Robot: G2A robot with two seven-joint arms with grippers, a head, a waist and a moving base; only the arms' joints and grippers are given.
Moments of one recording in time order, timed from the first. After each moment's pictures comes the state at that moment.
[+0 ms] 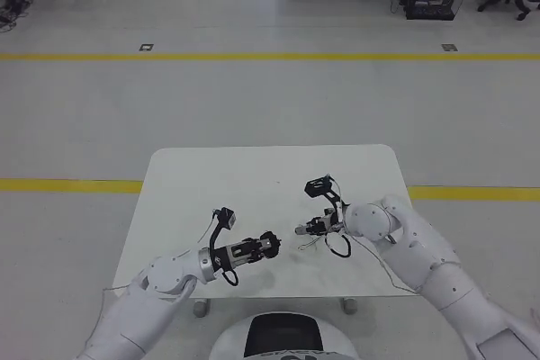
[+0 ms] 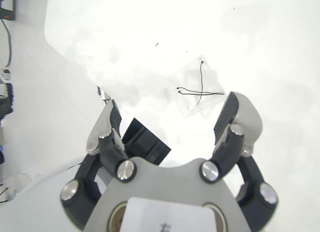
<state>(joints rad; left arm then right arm) 1.53 -1.08 -1.08 -1.55 -0.37 -0.34 -0.79 -1.10 -1.10 0.86 -1.46 -0.62 0.00 1.01</state>
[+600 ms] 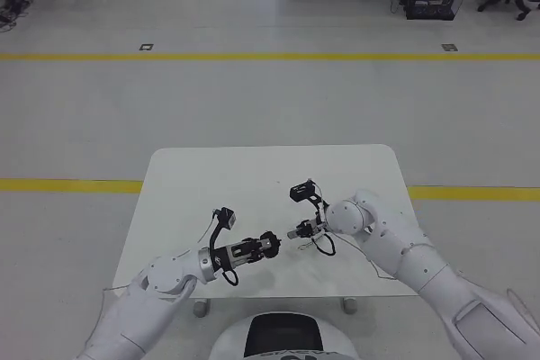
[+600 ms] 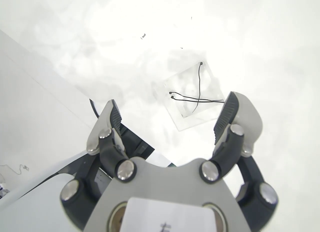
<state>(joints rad) 1.53 -1.08 -1.08 -1.55 -0.37 -0.34 -0.79 -0.97 -1.19 0.68 -1.25 -0.62 0.00 0.99</state>
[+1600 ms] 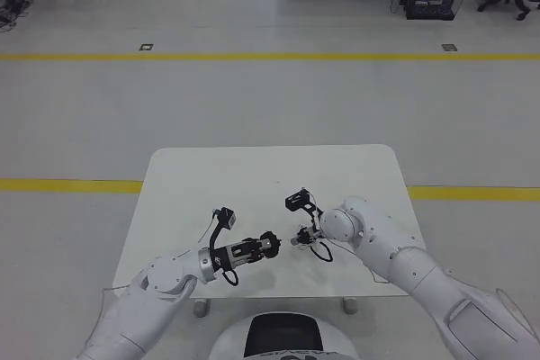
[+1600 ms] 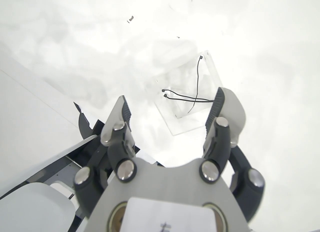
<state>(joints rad) 1.53 -1.08 -1.08 -1.55 -0.37 -0.34 -0.79 -0.96 -1.23 0.62 -1.17 -0.71 -0.02 0.98</state>
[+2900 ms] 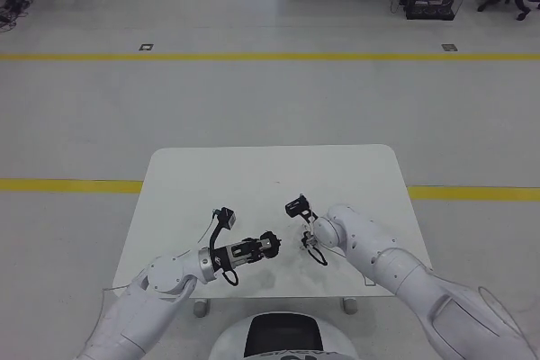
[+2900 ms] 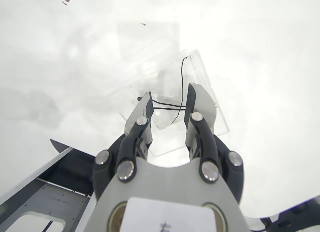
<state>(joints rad) 1.53 -1.08 -1.08 -1.55 -0.37 -0.34 -0.79 -0.94 -1.31 0.55 -1.03 -0.87 0.09 0.96</state>
